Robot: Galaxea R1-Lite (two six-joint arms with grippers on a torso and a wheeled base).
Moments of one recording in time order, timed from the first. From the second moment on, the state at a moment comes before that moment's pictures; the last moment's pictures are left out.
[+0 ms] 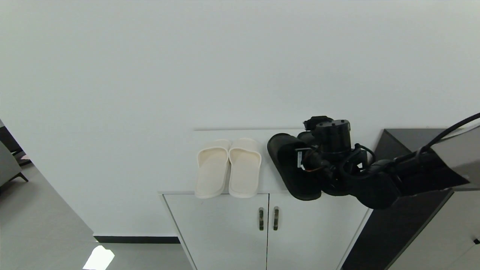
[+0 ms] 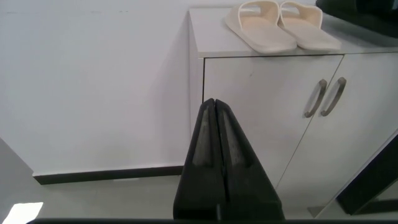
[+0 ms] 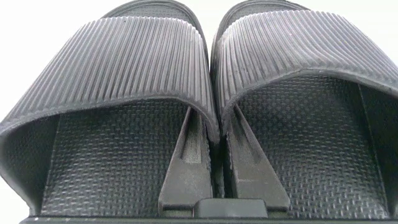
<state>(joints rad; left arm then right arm) 0.00 0.00 0.00 0.00 -0.05 0.00 0.62 2.04 -1.17 -0.57 -0.42 0.17</state>
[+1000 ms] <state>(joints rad) 0.00 0.00 0.00 0.00 -0.06 0.00 0.87 1.40 -0.50 -0.57 -0.12 0.19</state>
